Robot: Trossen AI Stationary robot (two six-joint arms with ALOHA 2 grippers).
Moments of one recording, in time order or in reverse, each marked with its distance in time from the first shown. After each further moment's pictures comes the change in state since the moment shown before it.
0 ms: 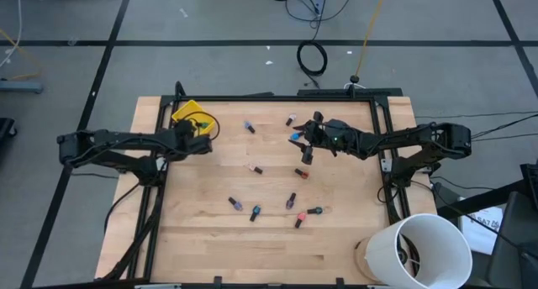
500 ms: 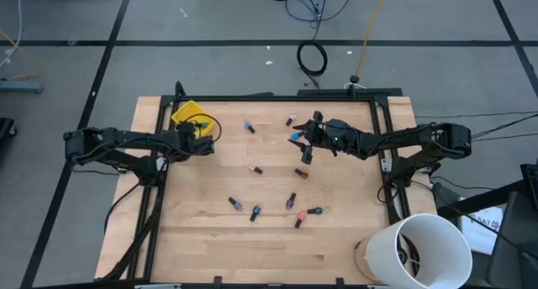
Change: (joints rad) left arm 0.039 0.104 -0.033 0.051 0.015 -0.022; right arm 0.003 0.000 0.000 0.030 -0.004 0.002
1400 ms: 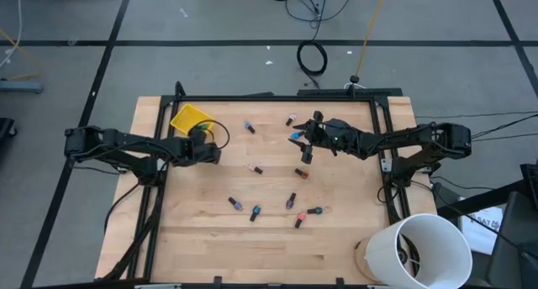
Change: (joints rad) left arm -0.158 0.000 0.001 0.184 0.247 0.036; right arm 0.000 0.000 0.001 0.001 0.000 0.000
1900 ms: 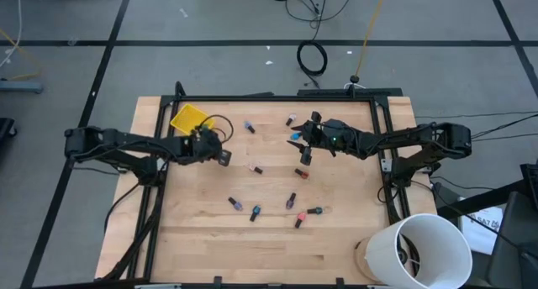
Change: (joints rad) left arm 0.010 0.000 0.000 0.294 0.179 0.151; right arm 0.017 0.000 0.033 -0.054 0.000 -0.008
